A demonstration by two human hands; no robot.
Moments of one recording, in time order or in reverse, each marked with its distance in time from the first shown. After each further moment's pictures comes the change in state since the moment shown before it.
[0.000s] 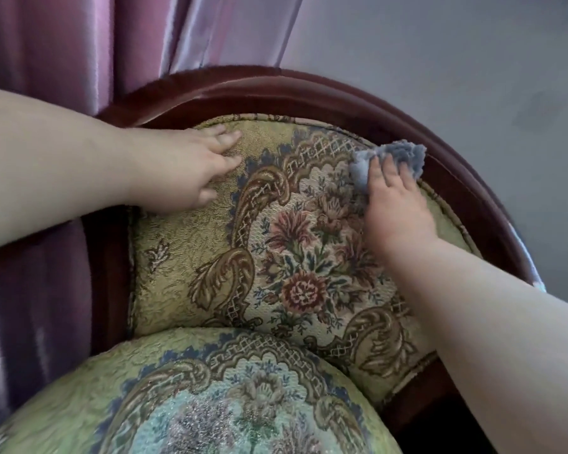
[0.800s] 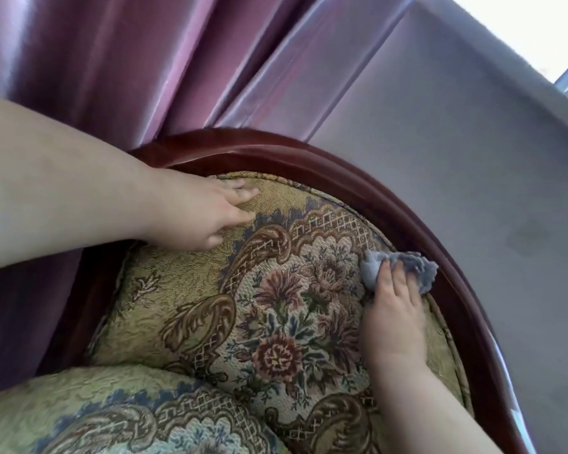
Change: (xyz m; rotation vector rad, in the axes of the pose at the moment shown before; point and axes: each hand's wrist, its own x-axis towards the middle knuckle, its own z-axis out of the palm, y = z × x) left_hand -0.002 0.006 -0.001 -0.087 -0.014 -0.046; right_hand -0.020 0.021 0.014 -0.004 0.030 0.055
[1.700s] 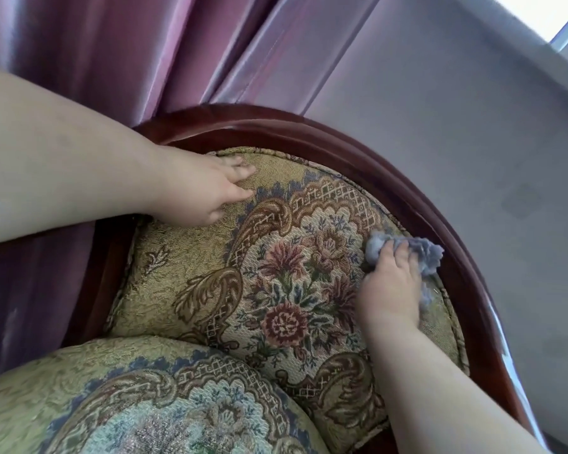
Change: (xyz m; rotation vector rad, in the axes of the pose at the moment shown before) left_hand -0.005 0.005 -0.002 0.065 -0.052 -0.024; right_hand -0.016 -0.014 -0.003 0.106 -0.011 0.166
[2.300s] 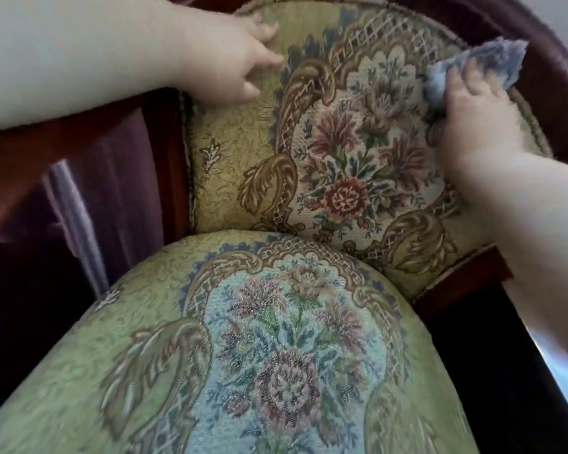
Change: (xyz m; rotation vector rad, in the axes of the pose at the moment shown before) left_hand -0.009 0.006 -0.005 0.023 0.084 0.003; right_hand 0.004 0.026 -0.010 -0.075 -0.011 -0.232
